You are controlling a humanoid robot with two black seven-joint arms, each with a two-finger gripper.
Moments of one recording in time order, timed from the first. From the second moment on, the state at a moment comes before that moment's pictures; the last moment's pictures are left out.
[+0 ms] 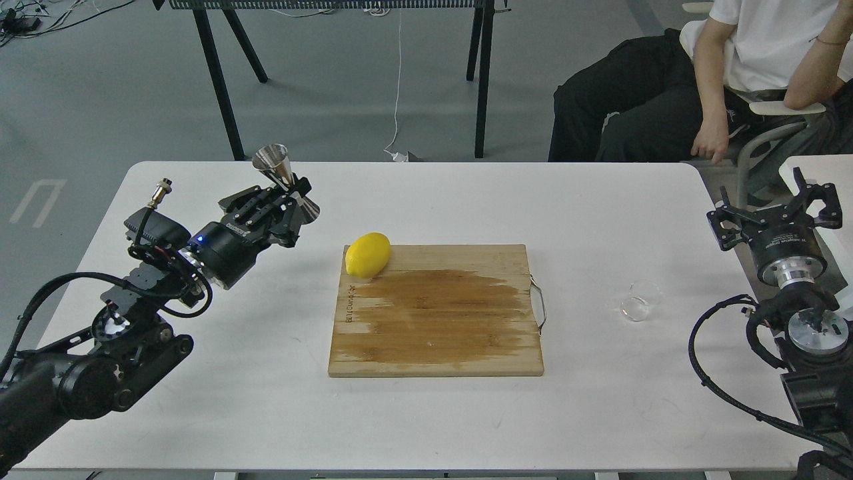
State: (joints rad) left arm -0.49 0.43 -0.72 -1.03 1.98 0.40 -0.44; right arm 0.46 -0.30 1.36 0.51 0.07 0.49 0.13
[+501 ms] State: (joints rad) left arm -0.54 0.19 -0.57 -0.97 2.18 0.32 -0.38; right arm 0.43 -0.32 1.36 0.51 0.08 0.49 0.13
